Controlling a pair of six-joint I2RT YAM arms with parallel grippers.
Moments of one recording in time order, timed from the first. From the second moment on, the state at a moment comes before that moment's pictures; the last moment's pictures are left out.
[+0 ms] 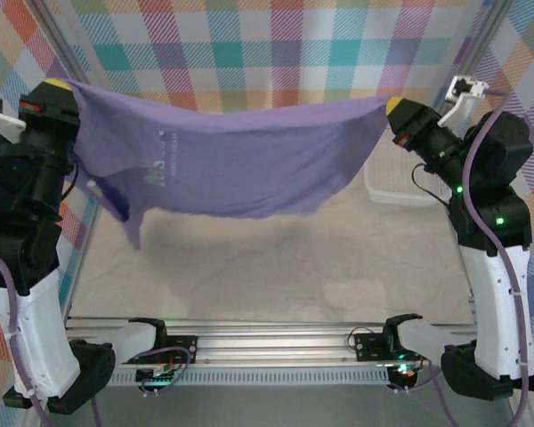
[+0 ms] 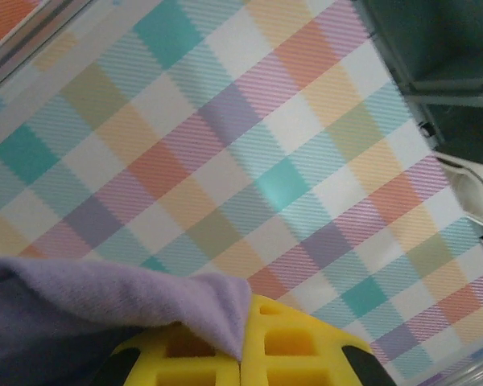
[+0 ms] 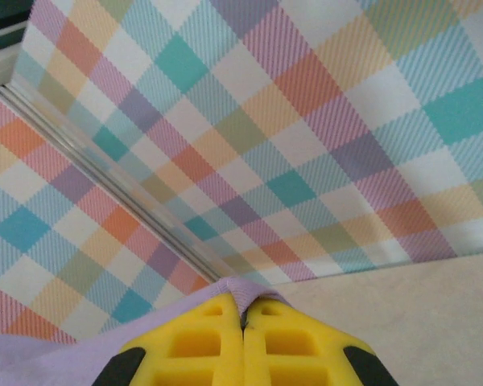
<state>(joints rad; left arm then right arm) -0.11 1.18 2.14 -0.80 -0.19 -0.90 0.19 1.12 1.75 -0.58 -0.30 0.70</state>
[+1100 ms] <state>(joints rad) 0.20 1.35 2.18 -0.62 0.33 -1.14 0.04 1.54 2.21 -0.46 -0.42 0.77</state>
